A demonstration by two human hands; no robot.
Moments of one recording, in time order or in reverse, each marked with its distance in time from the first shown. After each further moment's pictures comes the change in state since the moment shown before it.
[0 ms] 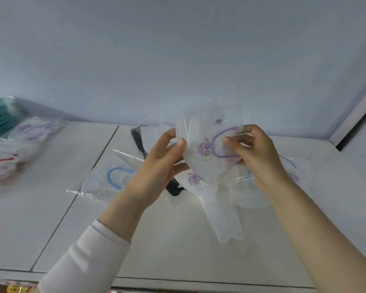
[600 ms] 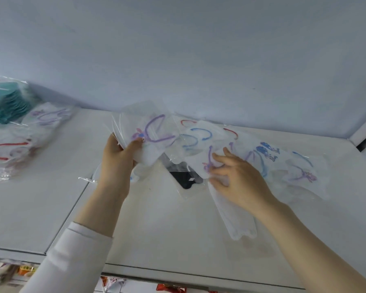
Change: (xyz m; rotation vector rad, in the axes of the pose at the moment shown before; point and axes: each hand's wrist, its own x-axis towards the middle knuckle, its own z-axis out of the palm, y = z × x) left_hand -0.011 -0.006 -0.076 0.126 0.643 0.109; right_hand -0.026 0.057 0.026 -0.986 -0.287 -0.563
